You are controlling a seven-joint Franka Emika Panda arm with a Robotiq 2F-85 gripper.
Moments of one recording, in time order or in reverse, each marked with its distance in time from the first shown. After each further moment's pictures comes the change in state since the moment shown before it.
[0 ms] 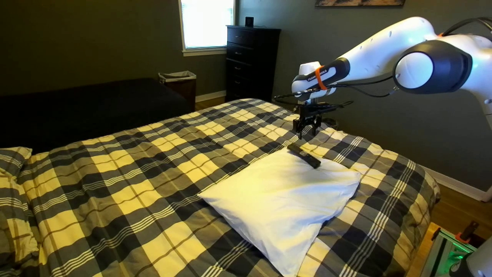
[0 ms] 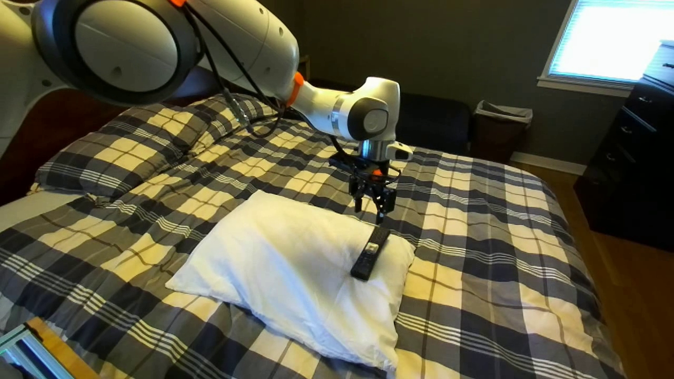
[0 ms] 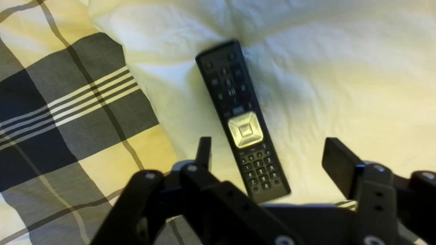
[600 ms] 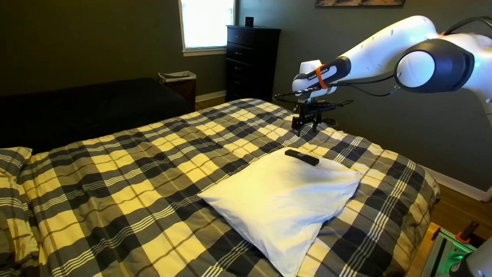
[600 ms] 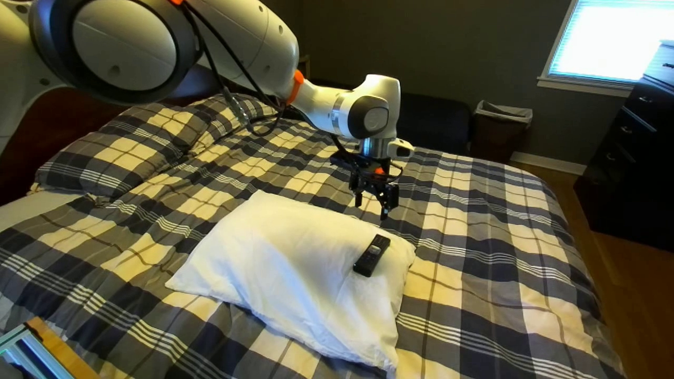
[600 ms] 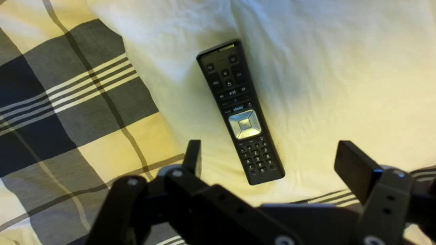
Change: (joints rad) arm -0.006 -0.009 0.005 -0.001 0.000 0.029 -0.015
